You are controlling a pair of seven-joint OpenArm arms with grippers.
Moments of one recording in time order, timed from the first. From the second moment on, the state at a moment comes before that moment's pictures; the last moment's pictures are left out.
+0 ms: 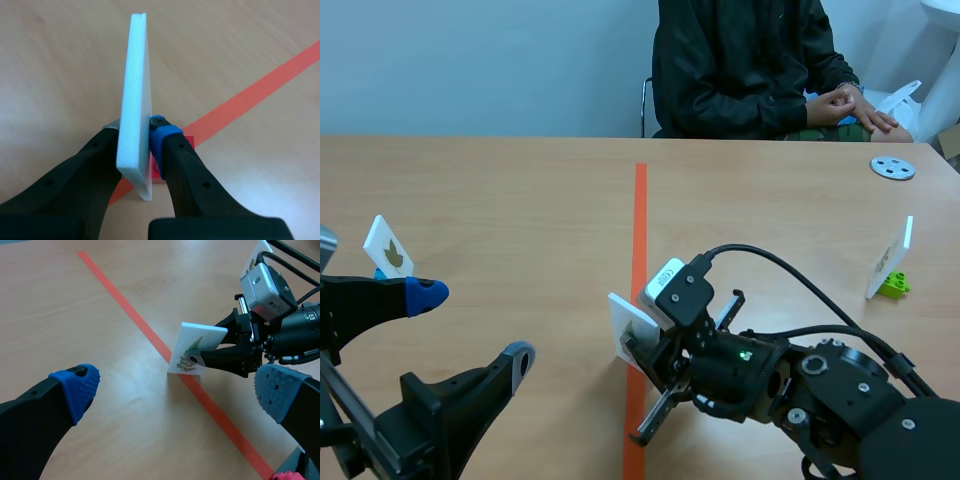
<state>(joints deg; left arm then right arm) 43.2 -27.8 -2.3 114.9 -20.6 -27.1 -2.0 -4.2 13.7 -24.8 71.7 -9.4 27.5 13.5</state>
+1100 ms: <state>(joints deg) 43.2 -27.8 -2.3 114.9 -20.6 -27.1 -2.0 -15.2 17.1 12.2 87.6 8.7 25.3 2.0</state>
